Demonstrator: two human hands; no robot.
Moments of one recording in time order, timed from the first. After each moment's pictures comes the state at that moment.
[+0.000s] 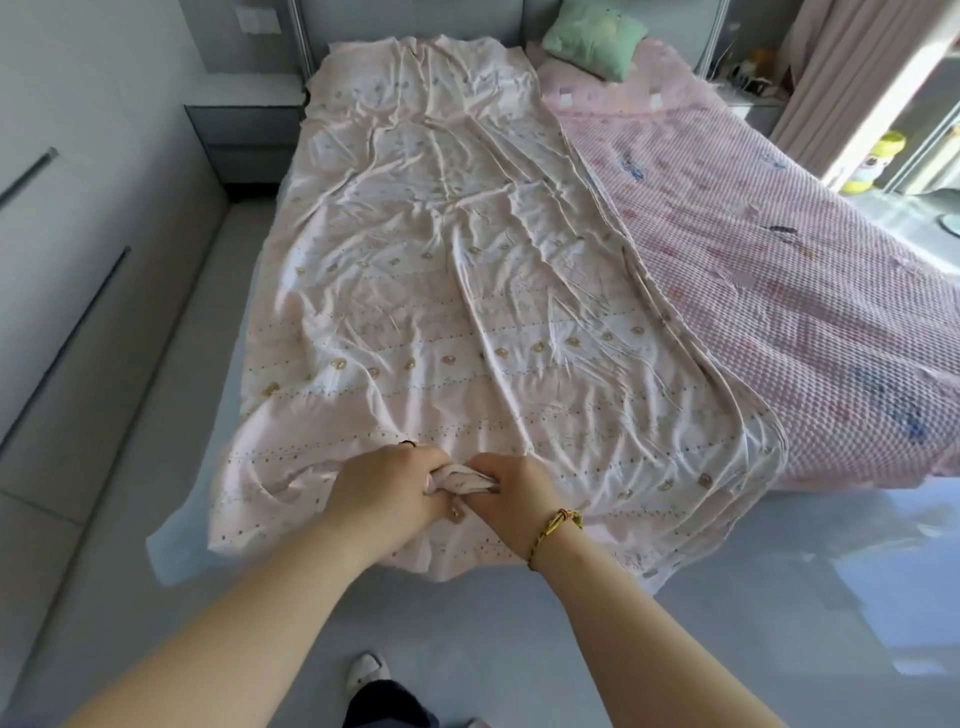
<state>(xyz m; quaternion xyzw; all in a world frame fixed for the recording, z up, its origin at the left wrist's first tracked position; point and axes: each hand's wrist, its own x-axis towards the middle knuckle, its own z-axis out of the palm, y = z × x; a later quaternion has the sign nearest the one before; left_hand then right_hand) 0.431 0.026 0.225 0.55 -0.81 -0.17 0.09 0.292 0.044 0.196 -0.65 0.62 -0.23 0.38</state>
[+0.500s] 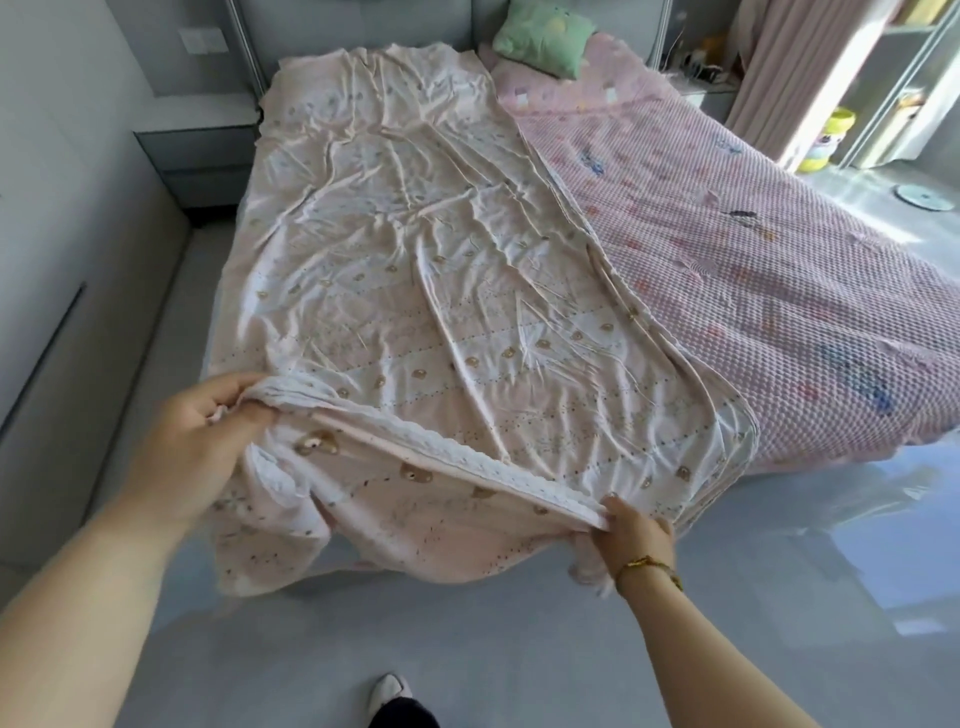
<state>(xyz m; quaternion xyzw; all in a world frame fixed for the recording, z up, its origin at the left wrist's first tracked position) 0.480 -0.009 0.276 0.55 -0.61 -0.40 0.42 0.178 0.069 0.139 -0.45 0.85 -0.02 0.26</state>
